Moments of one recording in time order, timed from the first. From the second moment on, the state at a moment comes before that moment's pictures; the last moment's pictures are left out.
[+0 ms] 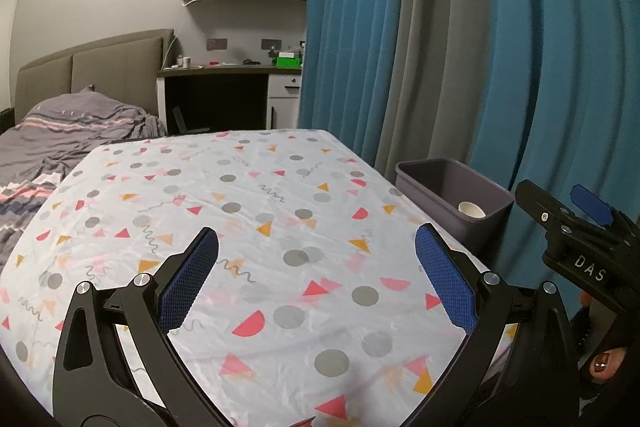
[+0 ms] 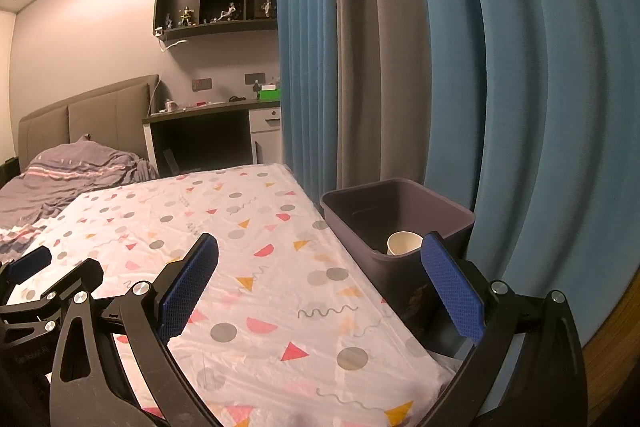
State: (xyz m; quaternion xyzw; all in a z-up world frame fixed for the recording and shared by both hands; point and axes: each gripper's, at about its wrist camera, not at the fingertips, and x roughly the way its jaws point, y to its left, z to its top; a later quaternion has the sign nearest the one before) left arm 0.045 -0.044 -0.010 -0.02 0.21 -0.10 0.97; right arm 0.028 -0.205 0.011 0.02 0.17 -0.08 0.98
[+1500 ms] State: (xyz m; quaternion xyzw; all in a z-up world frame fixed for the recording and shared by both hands) left arm 0.045 -0.045 -0.010 -0.02 0.21 -0.11 0.97; right arm 0.026 -0.210 0.012 0.03 0.17 -0.08 0.98
